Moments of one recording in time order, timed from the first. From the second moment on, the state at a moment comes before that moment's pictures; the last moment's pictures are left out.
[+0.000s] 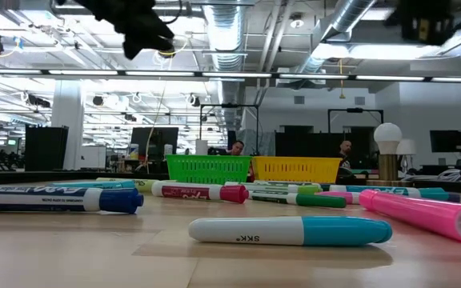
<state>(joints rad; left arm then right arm) 0.36 0.98 0.89 -0.38 0.20 -0.12 0.45 1.05 0.91 -0.61 0.21 0.99</state>
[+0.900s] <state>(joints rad) 0.21 0.84 0.65 -0.21 0.20 -0.25 0.23 1.48 0.91 -0.47 -0.27 0.66</state>
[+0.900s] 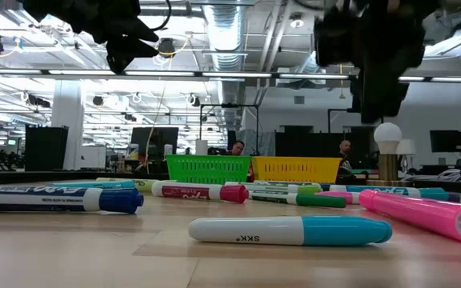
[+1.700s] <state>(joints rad) 0.21 0.85 0.65 -0.21 0.18 -0.24 0.19 1.57 0.91 -0.42 -0.26 0.67</state>
